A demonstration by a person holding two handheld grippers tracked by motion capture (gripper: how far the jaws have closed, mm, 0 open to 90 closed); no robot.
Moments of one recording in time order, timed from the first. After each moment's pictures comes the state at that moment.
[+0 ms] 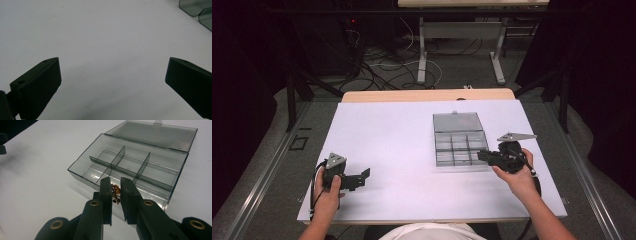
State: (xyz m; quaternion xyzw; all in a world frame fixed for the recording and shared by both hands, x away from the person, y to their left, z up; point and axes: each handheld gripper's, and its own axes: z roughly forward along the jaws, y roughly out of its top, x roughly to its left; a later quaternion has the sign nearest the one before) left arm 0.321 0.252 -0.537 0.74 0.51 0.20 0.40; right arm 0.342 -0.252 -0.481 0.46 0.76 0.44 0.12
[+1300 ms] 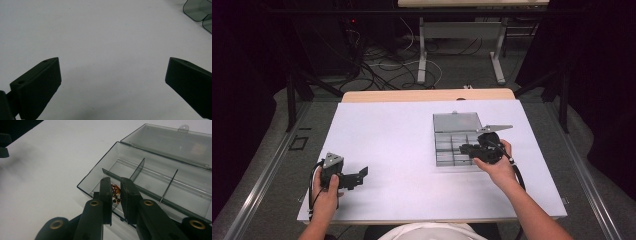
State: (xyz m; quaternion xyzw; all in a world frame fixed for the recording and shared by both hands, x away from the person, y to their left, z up) left arm 0.322 0.257 -0.536 0.73 0.52 0.20 0.40; right arm 0.375 -0.207 -0.485 0.44 0.78 0.43 0.10
